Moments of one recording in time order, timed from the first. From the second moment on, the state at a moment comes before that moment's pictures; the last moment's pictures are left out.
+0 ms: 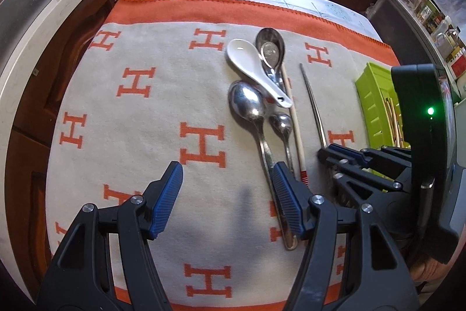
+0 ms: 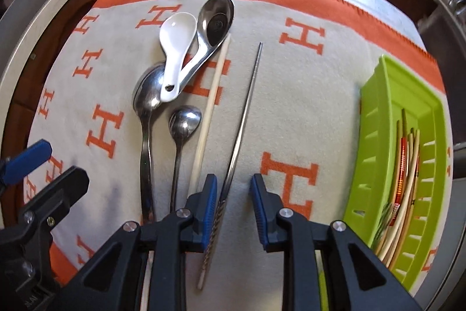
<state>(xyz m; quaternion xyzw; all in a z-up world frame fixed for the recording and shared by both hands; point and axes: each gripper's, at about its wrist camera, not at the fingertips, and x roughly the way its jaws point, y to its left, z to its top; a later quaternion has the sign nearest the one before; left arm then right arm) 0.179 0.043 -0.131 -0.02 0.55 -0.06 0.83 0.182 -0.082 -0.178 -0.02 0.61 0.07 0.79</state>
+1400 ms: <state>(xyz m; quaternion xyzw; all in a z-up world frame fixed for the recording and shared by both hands) 0.234 -0.066 -0.188 -0.05 0.65 -0.07 0.76 0.124 -0.224 -0.118 0.24 0.52 0.12 0.81</state>
